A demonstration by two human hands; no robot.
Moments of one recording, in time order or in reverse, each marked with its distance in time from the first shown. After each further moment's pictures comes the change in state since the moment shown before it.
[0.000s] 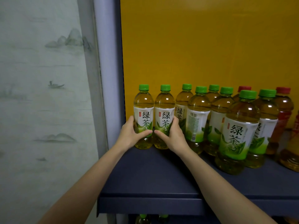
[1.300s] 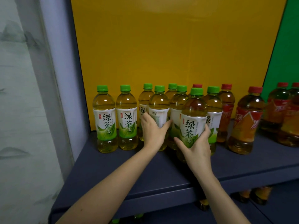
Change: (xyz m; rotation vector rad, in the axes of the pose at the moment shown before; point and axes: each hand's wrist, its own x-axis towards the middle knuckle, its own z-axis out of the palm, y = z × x) left_hand -0.007 0.107 0.153 -0.096 0.149 -0.006; right_hand -0.088 0.032 -0.115 -0.218 0.522 0.138
